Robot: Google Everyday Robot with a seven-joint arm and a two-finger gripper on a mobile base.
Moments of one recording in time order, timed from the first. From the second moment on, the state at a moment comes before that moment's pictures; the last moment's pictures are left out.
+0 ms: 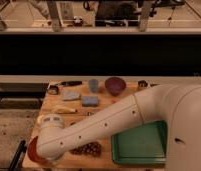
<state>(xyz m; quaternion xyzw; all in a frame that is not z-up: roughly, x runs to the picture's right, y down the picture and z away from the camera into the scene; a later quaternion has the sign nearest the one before) -0.217 0.293 0.643 -0.27 -0.22 -0.27 0.90</state>
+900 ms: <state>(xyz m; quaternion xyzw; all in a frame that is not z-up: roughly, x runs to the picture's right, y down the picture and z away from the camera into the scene) -0.242 0.320 0.685 -0.27 -0.26 -0.29 0.88</state>
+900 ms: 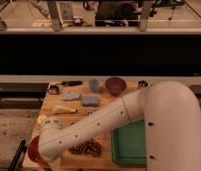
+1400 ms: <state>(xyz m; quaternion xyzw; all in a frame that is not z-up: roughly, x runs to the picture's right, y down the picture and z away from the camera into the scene) -0.227 0.340 0.705 -0.27 -0.27 -0.29 0.88</state>
